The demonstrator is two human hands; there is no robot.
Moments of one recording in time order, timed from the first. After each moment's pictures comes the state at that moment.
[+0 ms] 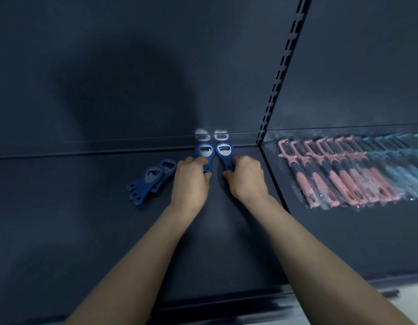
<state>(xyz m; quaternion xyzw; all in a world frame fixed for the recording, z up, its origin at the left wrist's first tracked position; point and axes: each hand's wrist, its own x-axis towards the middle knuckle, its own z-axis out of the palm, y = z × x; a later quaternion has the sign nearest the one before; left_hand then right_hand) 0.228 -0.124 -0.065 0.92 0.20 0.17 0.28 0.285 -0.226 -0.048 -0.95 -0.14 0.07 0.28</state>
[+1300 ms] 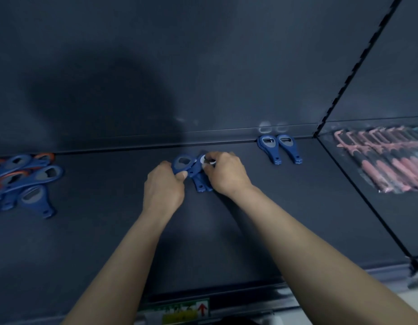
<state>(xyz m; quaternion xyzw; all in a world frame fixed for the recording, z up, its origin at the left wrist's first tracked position) 0.105 0.041 -0.050 0.86 0.33 0.11 0.37 0.190 -0.063 -0.044 -0.92 -0.20 0.13 0.32</state>
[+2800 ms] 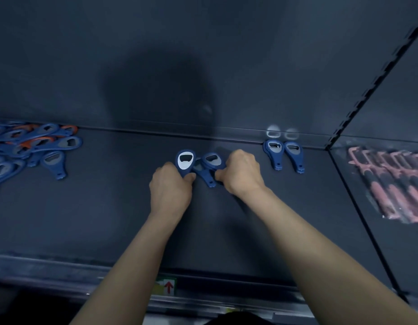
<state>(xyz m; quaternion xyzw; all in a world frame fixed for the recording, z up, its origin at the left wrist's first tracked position) 0.101 -0.010 -0.056 0.82 0.45 0.17 0.32 0.204 -0.102 -0.039 -0.93 -0.22 0.12 0.26</state>
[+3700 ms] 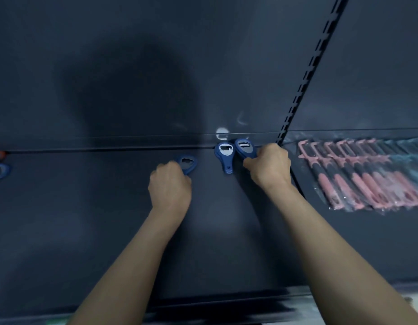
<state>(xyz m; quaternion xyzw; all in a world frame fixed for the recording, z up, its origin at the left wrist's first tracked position) 0.183 -0.074 -0.051 0.90 0.37 0.14 0.19 0.296 -0.213 -0.035 -0.94 -0.04 0.02 0.33</state>
